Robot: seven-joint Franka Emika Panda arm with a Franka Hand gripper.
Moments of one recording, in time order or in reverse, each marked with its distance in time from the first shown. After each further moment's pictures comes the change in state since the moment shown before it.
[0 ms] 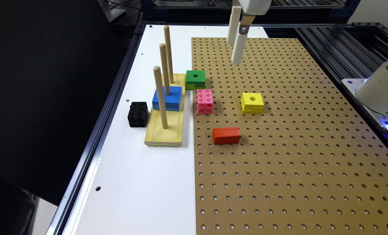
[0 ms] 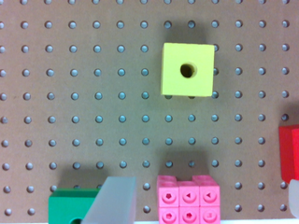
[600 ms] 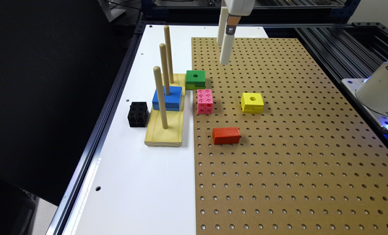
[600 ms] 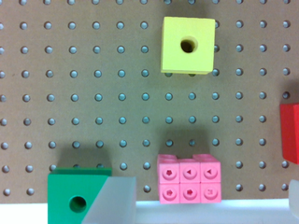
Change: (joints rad) arm -0.004 0.069 0.000 0.057 -0.001 0.006 0.000
